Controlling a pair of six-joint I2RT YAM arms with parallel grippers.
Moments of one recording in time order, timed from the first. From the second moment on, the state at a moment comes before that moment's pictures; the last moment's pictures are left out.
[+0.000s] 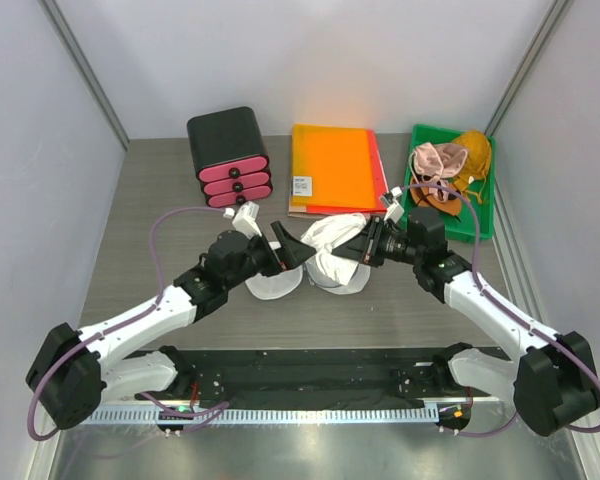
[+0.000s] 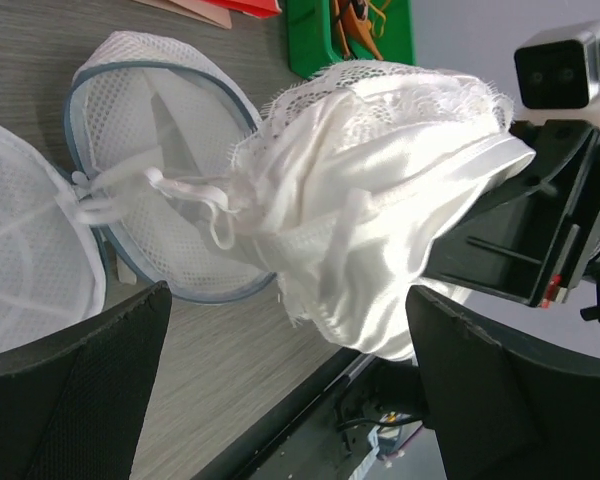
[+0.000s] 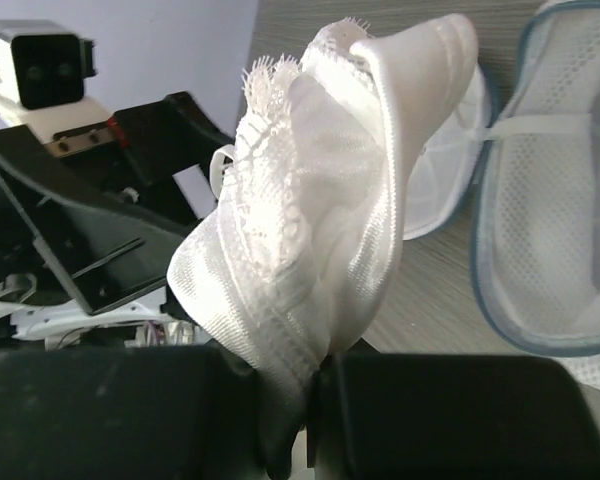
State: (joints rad) left arm -0.75 1.10 0.63 0.18 0.04 -0.95; right arm 0.39 1.10 0.65 0.08 -0.65 0.87
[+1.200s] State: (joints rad) left arm -0.59 1.25 0.62 0.38 0.40 -0.92; right arm 0.39 1.03 0.83 -0.35 -0.37 0.65
